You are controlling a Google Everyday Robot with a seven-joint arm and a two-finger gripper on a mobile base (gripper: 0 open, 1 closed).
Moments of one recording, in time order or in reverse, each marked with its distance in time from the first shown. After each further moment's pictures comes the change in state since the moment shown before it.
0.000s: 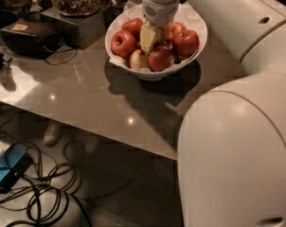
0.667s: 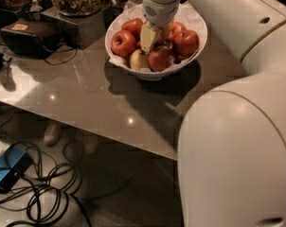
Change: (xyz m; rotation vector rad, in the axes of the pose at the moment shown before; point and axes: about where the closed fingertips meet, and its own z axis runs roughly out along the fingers) arm 0.000 0.000 0.000 0.000 0.000 0.000
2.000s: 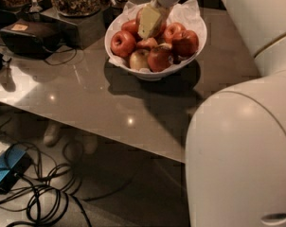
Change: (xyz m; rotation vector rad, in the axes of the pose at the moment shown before) arm -0.011 0.009 -0.056 -0.124 -0.173 -0.088
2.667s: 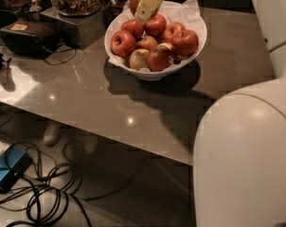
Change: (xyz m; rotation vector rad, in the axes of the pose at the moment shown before) arm -0.018 0.028 -0.063 -0.084 -0.165 -0.180
